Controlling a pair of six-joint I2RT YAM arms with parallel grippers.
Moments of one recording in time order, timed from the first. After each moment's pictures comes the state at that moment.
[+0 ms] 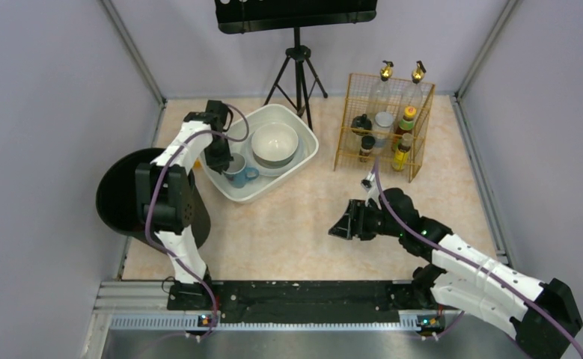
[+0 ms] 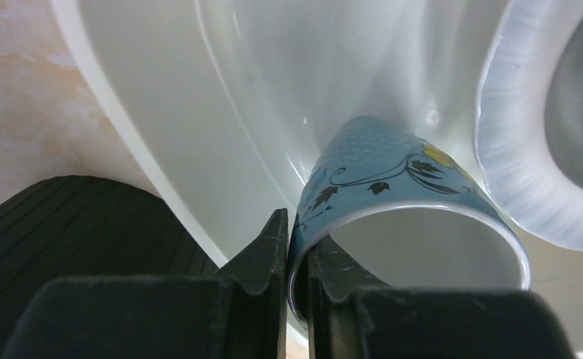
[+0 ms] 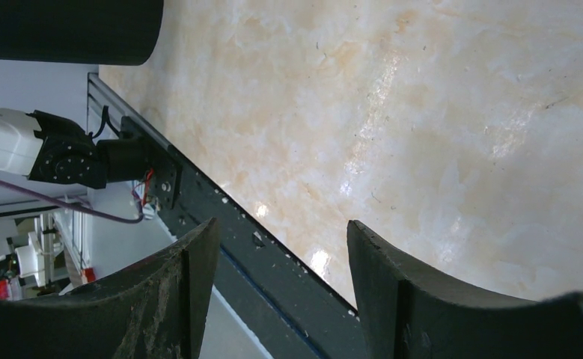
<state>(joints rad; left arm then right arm) -0.12 1.86 1.54 -0.97 -0.14 -0.35 0.71 0.82 0.46 -0.22 -0.30 0.76</state>
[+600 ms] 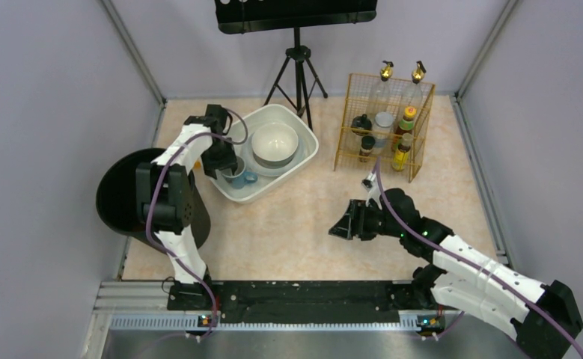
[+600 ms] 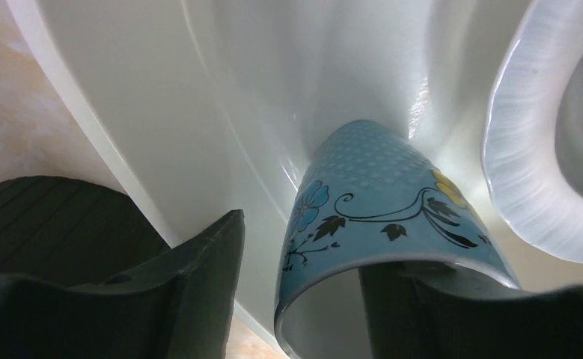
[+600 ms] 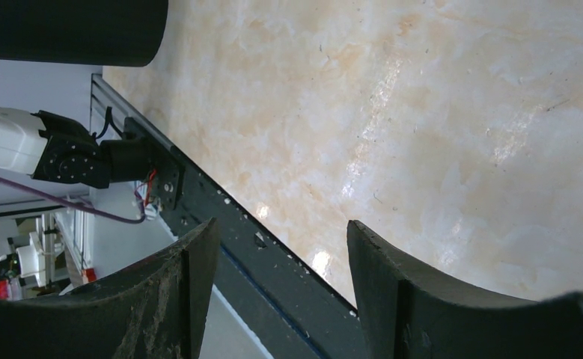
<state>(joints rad) -0.11 1.88 1.50 -0.93 -0.12 -0.38 0.71 0.81 0.46 -0.23 -0.30 0.76</state>
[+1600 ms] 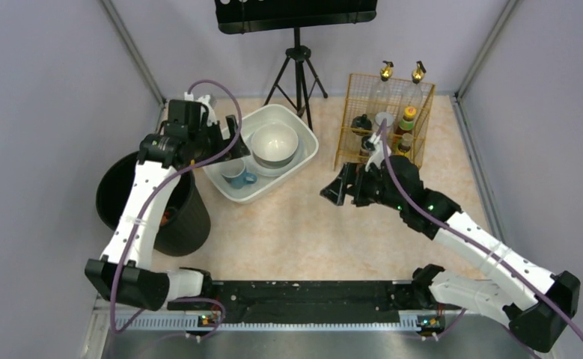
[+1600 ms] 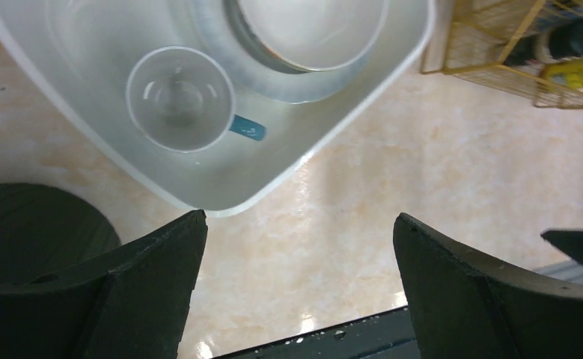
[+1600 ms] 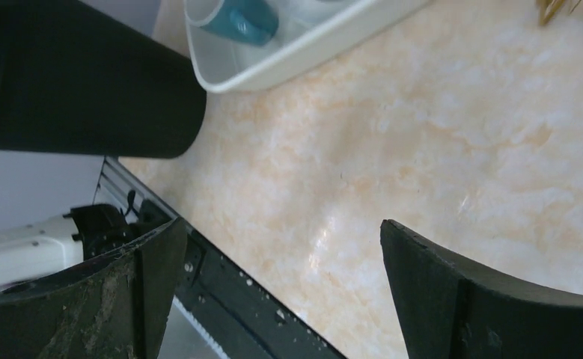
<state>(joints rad) -0.18 1.33 1.47 -0.97 0.15 -0.38 0.71 0.95 0.82 -0.34 -0.15 0.67</state>
